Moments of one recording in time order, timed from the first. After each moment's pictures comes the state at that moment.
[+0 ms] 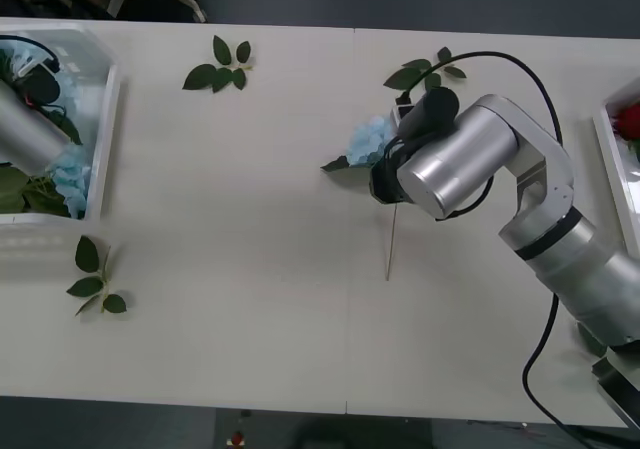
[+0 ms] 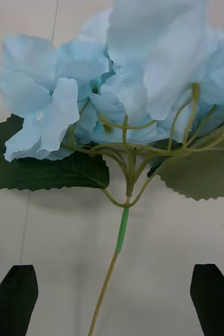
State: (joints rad) right arm -0.64 -0.41 0.53 -1.59 -0.32 1.36 0.98; left arm -0.77 0.76 -0.46 -0.93 -0.12 0.96 -1.58
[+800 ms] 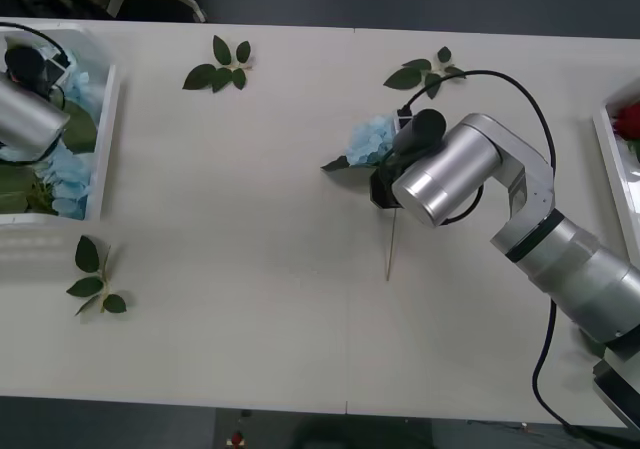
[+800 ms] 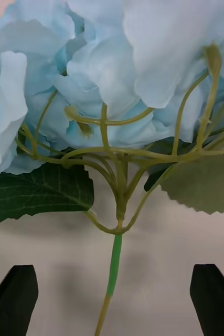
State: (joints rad) right arm -0.66 -0.41 0.59 -1.43 -0.32 1.21 0.90; left arm -0.77 0.80 -0.46 -1.05 0.17 1.06 -1.58
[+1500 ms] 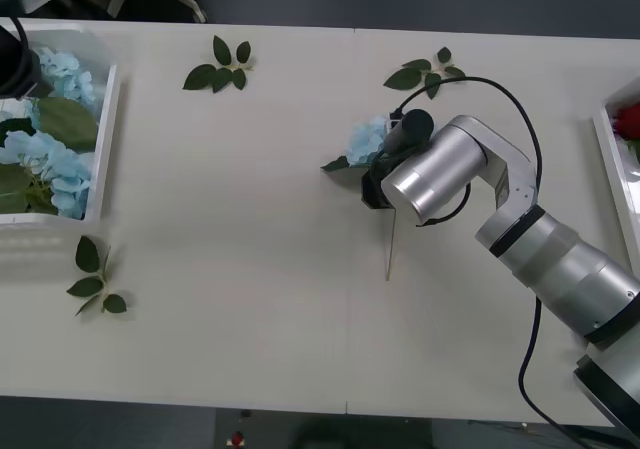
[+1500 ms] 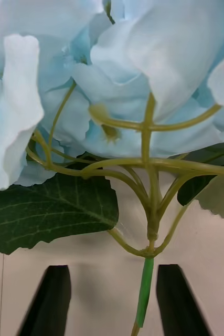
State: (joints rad) right arm -0.70 -0.36 0.59 -1.32 -0.32 1.17 0.90; left arm -0.77 1.17 -0.37 -1.78 0.75 1.45 -1.63
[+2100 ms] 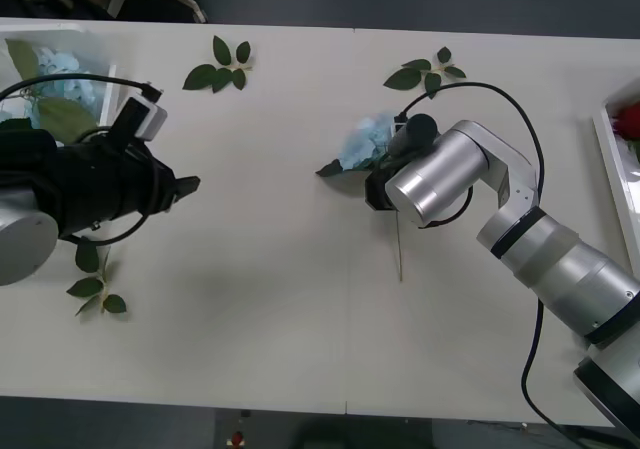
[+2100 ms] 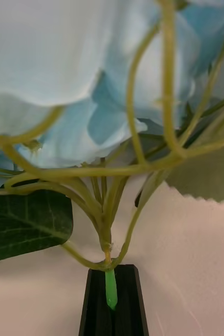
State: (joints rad) right arm -0.70 -0.36 0.59 -1.27 -0.33 1.12 0.91; left arm -0.15 0.74 -0.16 -2.07 0.68 0.95 -1.72
